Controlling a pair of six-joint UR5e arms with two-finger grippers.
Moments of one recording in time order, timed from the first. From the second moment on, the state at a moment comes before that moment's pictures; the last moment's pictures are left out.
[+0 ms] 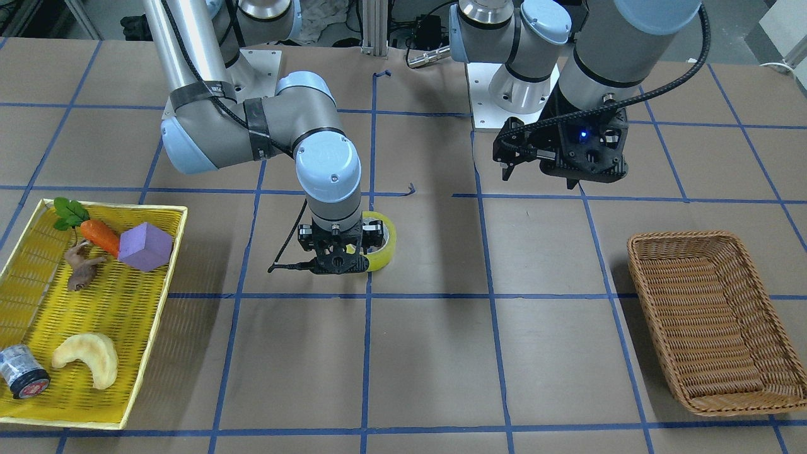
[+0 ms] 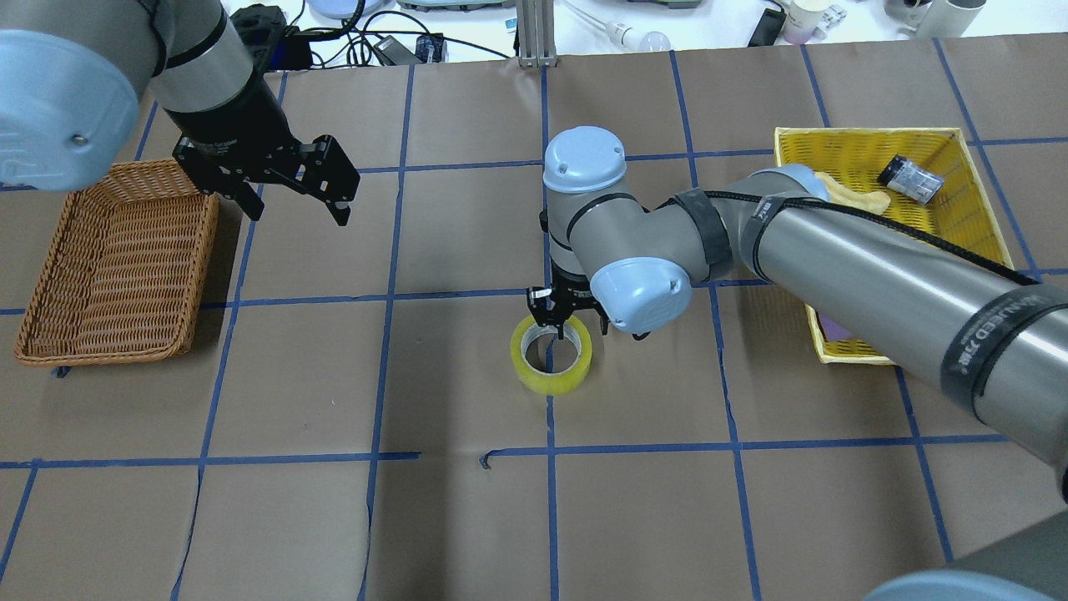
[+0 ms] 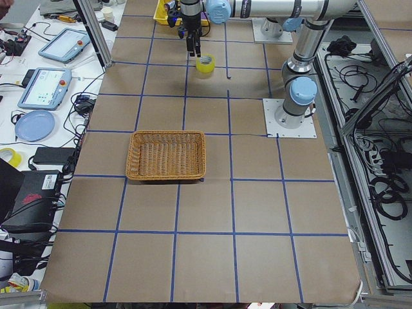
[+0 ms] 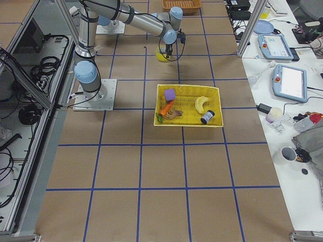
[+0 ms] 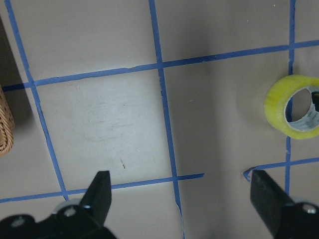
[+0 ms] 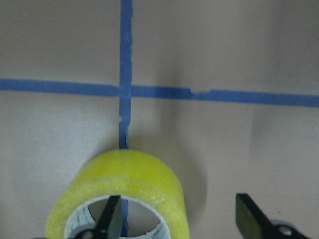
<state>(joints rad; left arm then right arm) -1.58 -1.62 -1.56 -1.58 1.56 0.11 1.90 -1.17 1.70 -2.01 -1.53 0.27</state>
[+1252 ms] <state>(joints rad) -1.62 -1.63 -1.61 -1.56 1.54 -0.04 1.68 -1.29 1.38 -1.57 -1.56 0.13</state>
